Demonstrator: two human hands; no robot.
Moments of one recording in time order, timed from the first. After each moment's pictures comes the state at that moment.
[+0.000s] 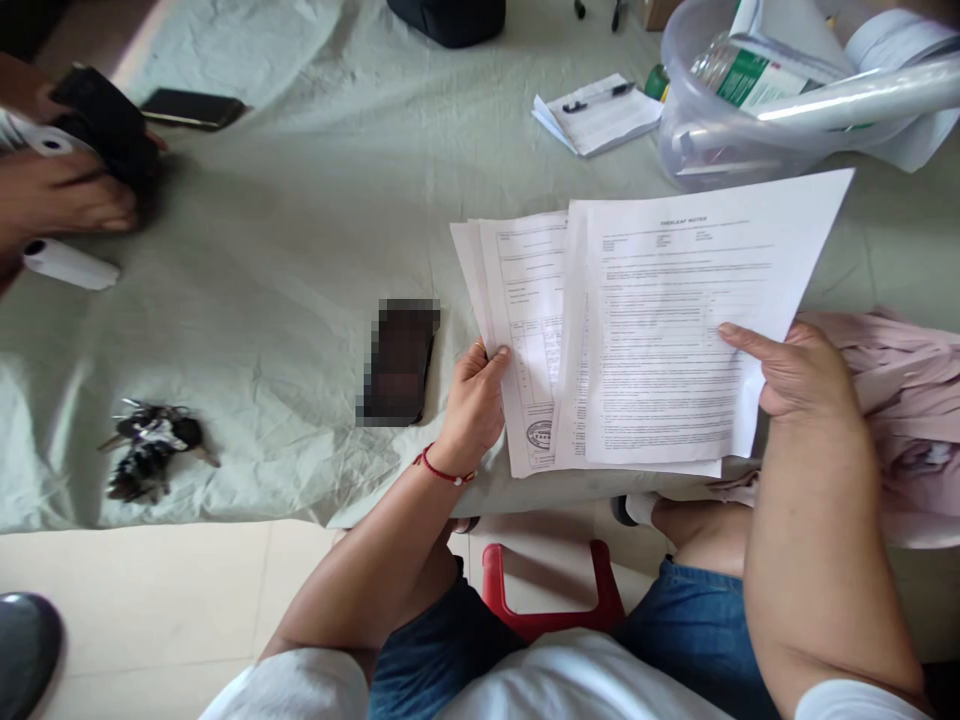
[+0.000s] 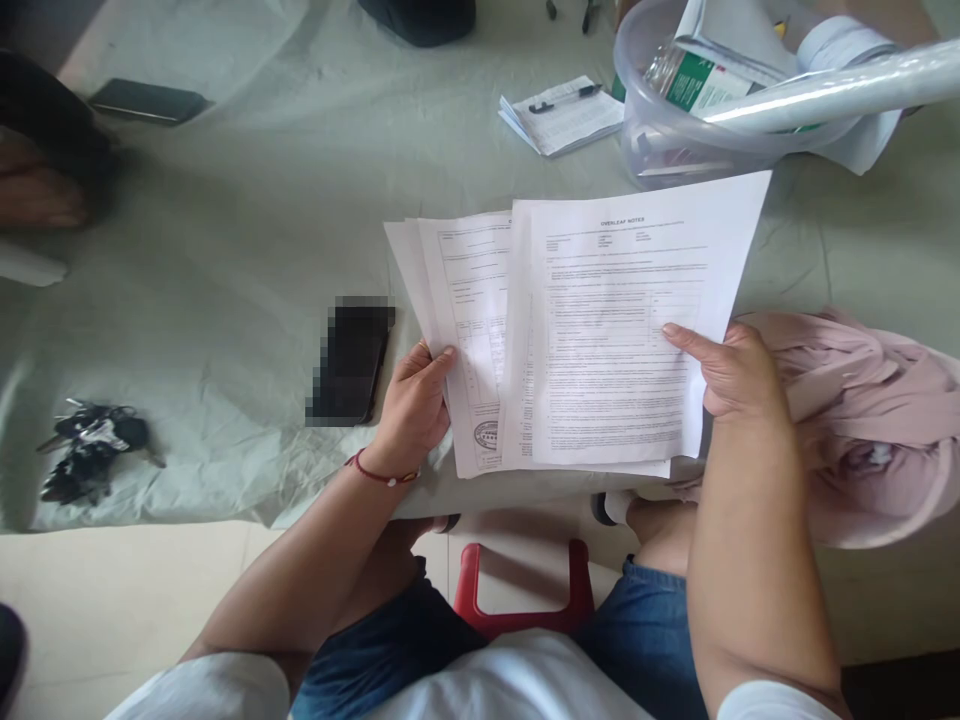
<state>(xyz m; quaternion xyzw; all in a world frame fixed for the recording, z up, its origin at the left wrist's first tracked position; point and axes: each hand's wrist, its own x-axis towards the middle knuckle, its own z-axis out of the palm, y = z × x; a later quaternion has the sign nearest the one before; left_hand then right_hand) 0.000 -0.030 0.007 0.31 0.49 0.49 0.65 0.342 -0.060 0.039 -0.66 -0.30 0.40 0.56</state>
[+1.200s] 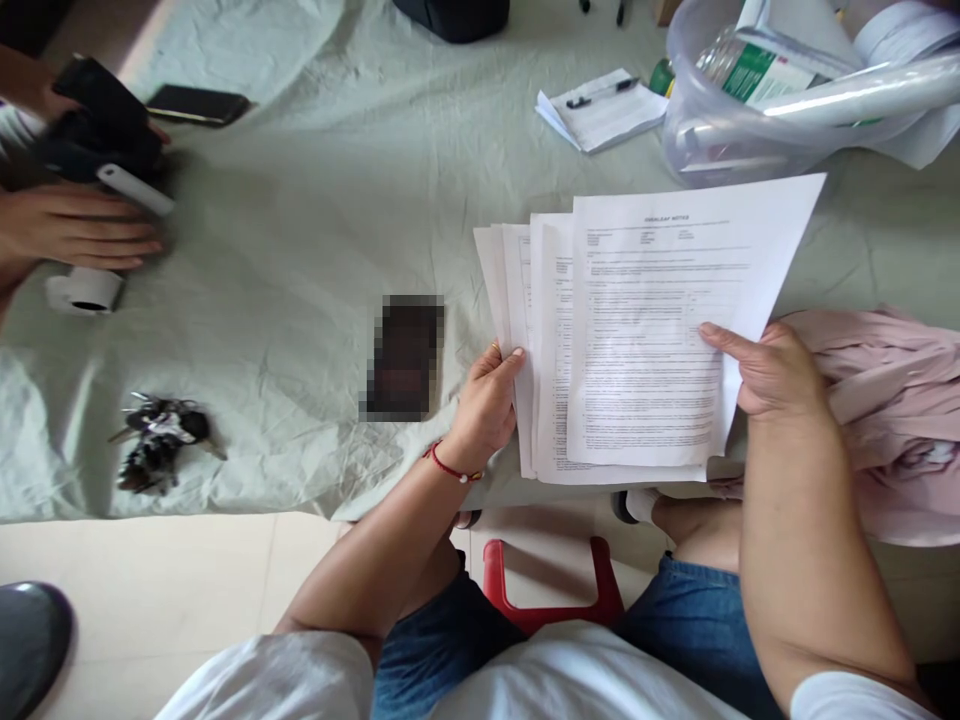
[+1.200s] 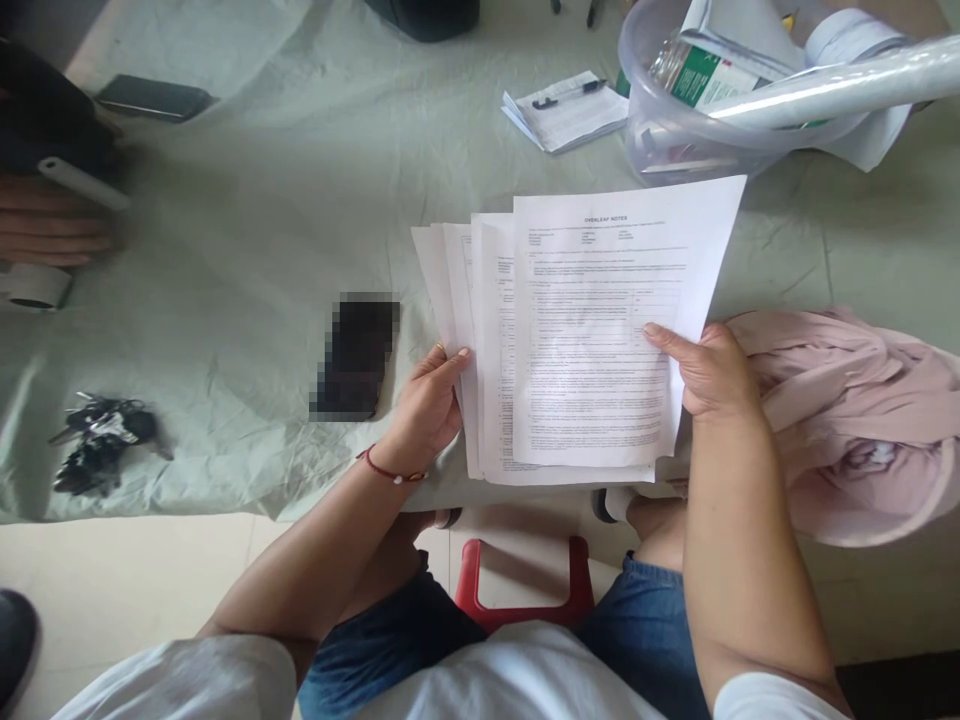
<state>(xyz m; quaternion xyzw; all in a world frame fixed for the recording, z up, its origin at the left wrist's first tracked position) 0.010 -0.038 0.017 0.24 0.46 0.47 0.71 0.322 -0.055 0.033 -0.62 -0.31 0.44 0.57</state>
